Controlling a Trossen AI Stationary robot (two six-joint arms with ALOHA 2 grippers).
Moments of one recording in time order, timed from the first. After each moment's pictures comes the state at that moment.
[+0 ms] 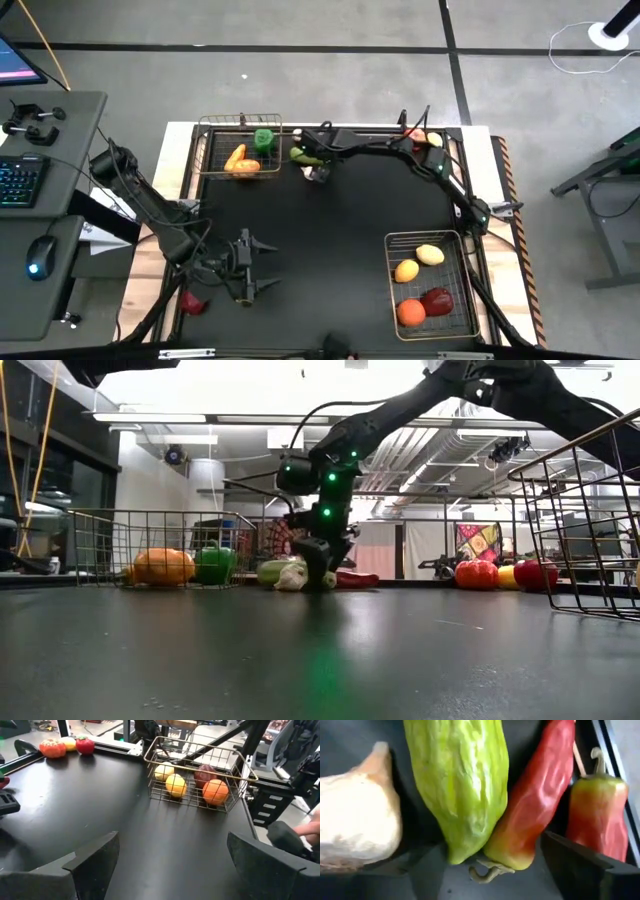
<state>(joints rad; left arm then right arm) -0.82 1.30 0.77 0.00 -0.90 -0.59 -0.37 2.36 1.93 -0.82 0.32 -0.01</state>
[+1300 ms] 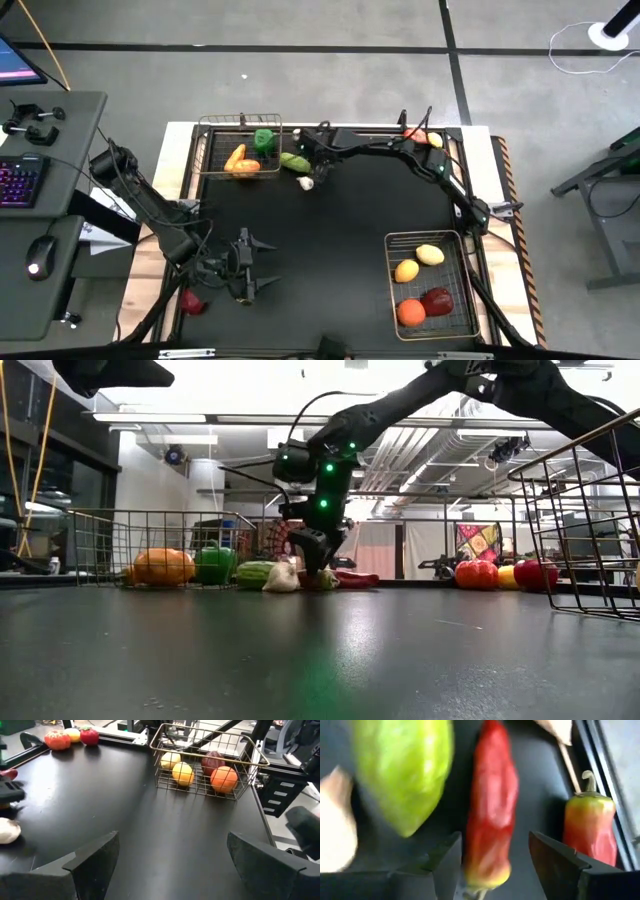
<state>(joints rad) -0.82 1.30 0.77 -0.09 -0.89 -0.63 -0.36 2.34 1.96 -0.81 0.30 -0.03</state>
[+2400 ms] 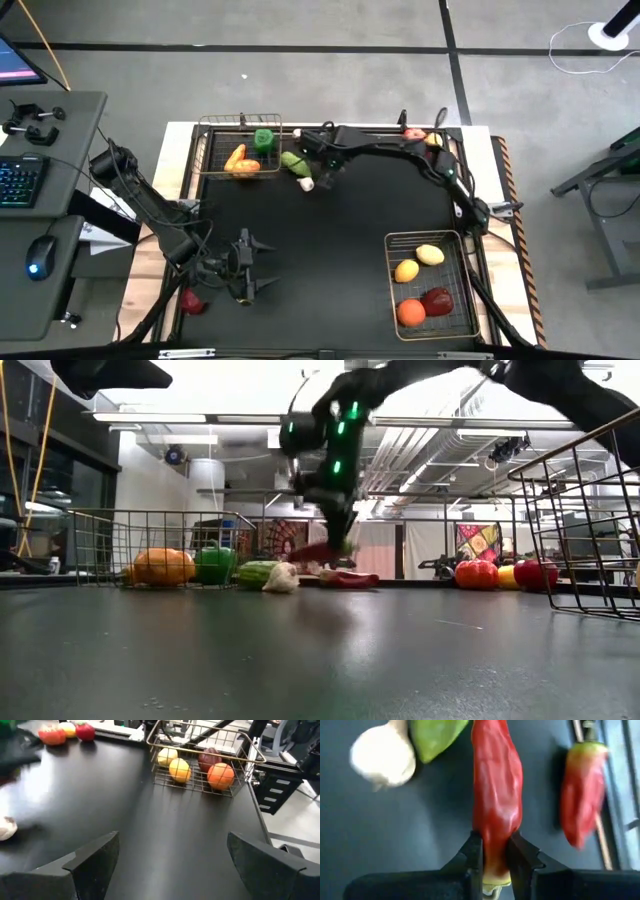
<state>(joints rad) -0.82 1.30 0.77 -0.10 -0.87 -0.64 -0.28 2.25 2.03 -1.16 0.27 0.05</state>
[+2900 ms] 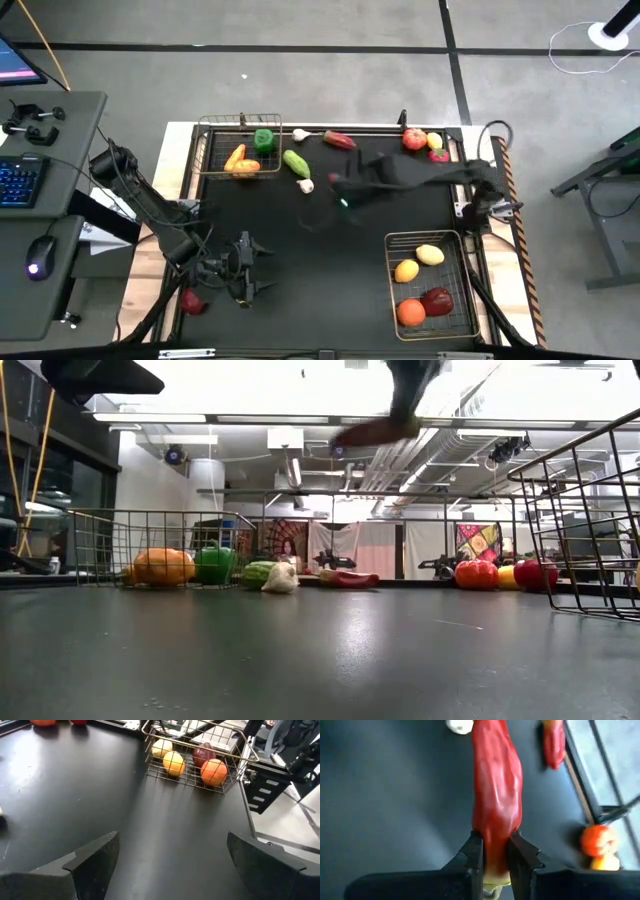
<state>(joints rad) -0.82 1.30 0.77 -0.11 -0.82 -0.73 0.12 1.86 2.00 -1.57 0.41 0.52</state>
